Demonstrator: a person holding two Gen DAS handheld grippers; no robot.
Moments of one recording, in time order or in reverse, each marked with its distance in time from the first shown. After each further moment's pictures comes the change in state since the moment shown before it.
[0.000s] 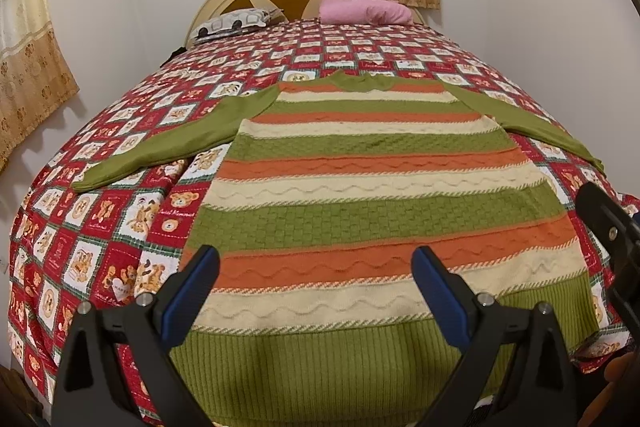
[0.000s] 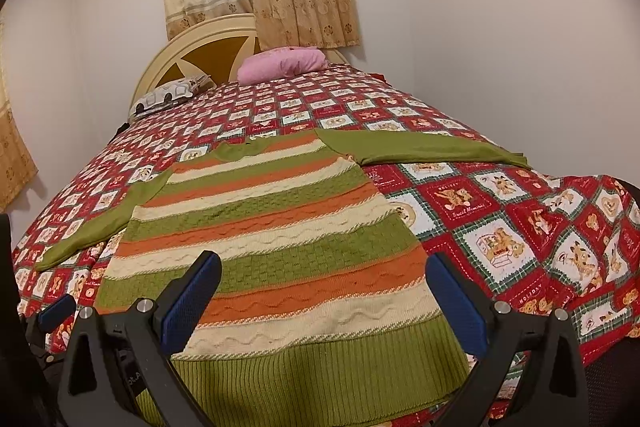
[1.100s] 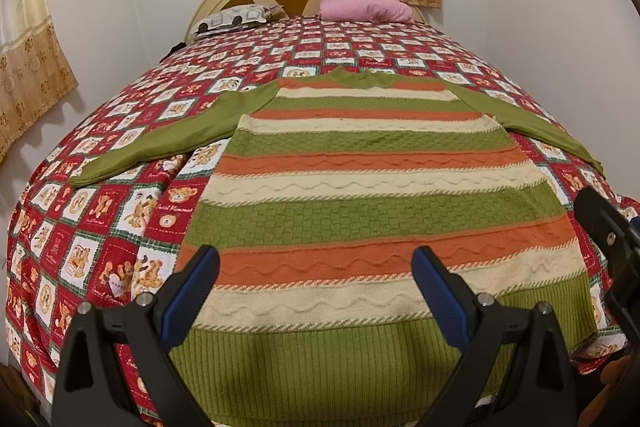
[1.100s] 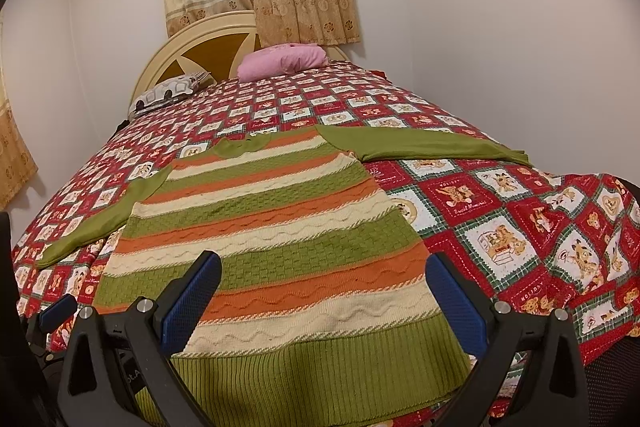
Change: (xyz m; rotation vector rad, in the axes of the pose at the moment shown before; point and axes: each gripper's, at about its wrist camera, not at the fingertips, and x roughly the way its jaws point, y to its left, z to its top) left arm 0.002 0.001 -0.002 -0.003 0.003 -0.003; right arm 0.003 0.000 -0.003 0.002 0.011 0.001
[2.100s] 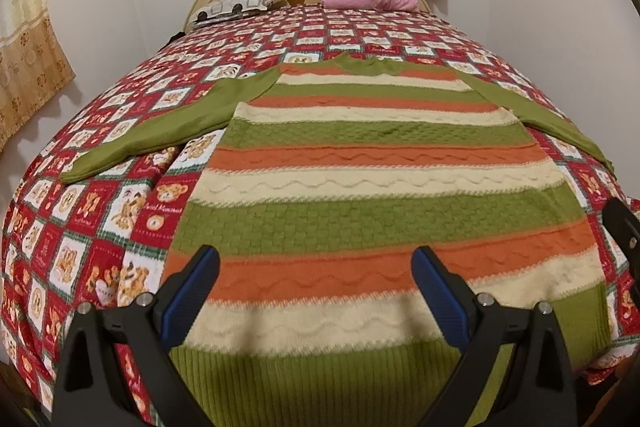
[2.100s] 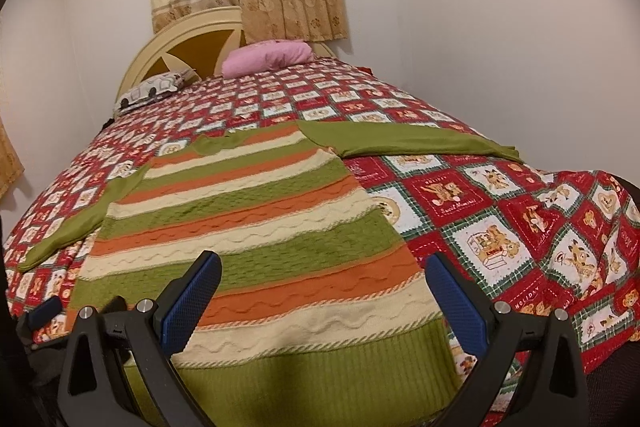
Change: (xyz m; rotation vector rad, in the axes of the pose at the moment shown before) left arm 0.033 0.003 0.008 -0.011 0.049 -0.002; right arm 0.031 -0.021 0.003 0.009 0.028 -0.065
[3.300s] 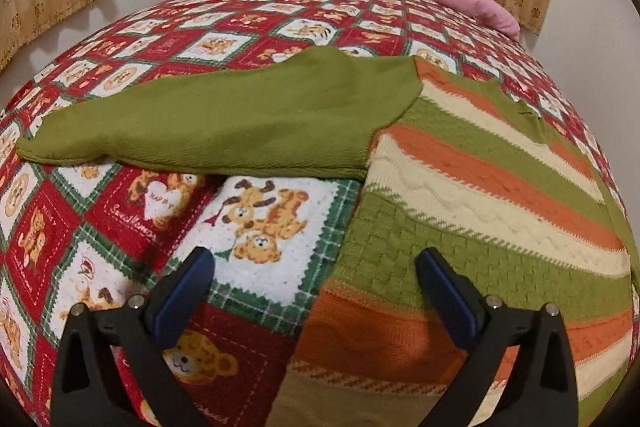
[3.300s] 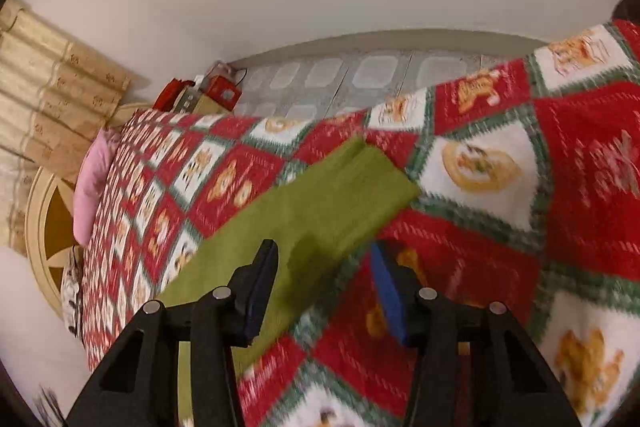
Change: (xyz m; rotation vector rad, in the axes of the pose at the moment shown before) left arm 0.156 0.113 0.073 -0.319 0.119 0.049; right arm 0.253 -0.354 0.121 0.878 0.210 -0.187
